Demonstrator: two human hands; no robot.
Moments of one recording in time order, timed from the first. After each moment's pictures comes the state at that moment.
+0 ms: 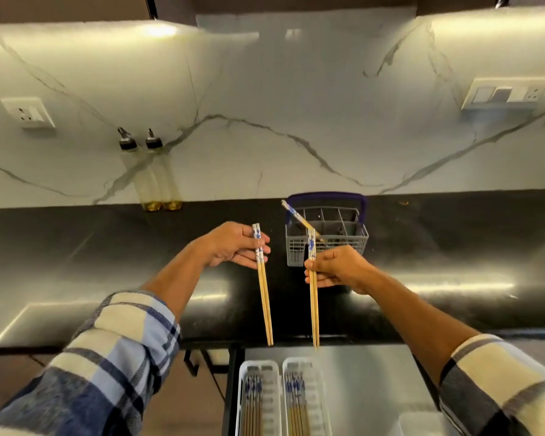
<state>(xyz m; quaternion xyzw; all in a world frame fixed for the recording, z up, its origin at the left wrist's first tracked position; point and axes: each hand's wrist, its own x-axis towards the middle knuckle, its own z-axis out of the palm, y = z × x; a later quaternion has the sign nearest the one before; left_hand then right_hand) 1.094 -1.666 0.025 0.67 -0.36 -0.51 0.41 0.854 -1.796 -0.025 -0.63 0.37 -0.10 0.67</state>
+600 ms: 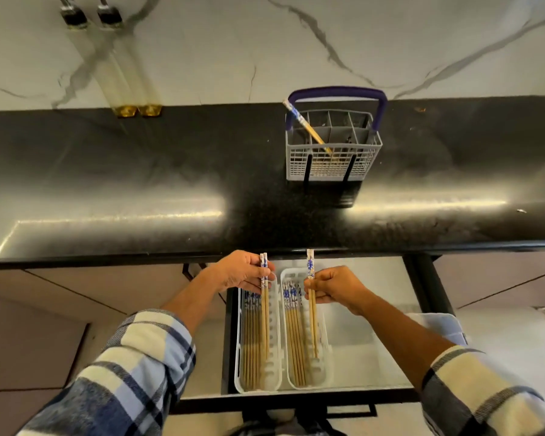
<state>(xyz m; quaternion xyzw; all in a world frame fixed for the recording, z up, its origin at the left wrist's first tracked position) 1.032 -1.582 -0.177 0.67 -0.29 -0.61 0.30 0.796 -1.694 -0.199 -0.59 0.46 -0.01 0.66</state>
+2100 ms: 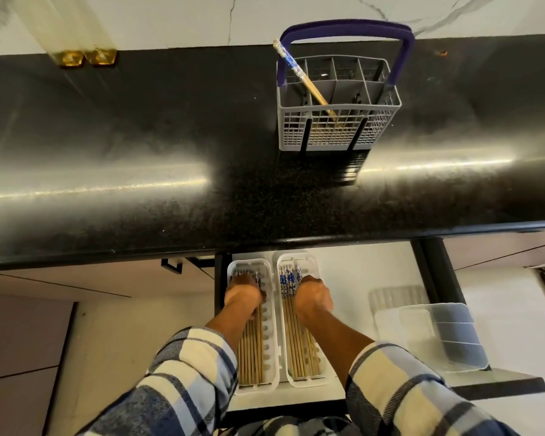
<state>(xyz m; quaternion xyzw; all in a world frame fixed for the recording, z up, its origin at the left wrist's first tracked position) 0.982 -1.598 -0.286 0.86 -0.17 -0.48 0.00 0.852 -1.647 -0.265 -0.67 0.65 0.16 0.31</state>
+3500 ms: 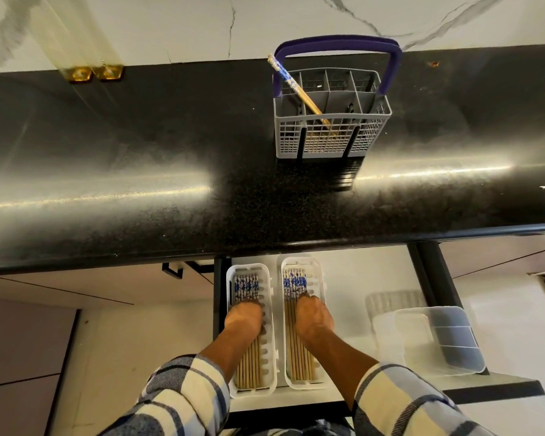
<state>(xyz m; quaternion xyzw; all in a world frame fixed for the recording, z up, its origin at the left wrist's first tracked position) 0.957 -1.562 -0.300 0.83 -0.26 -0.49 0.00 0.826 -1.625 -0.269 -0.76 0.56 0.16 0.31</state>
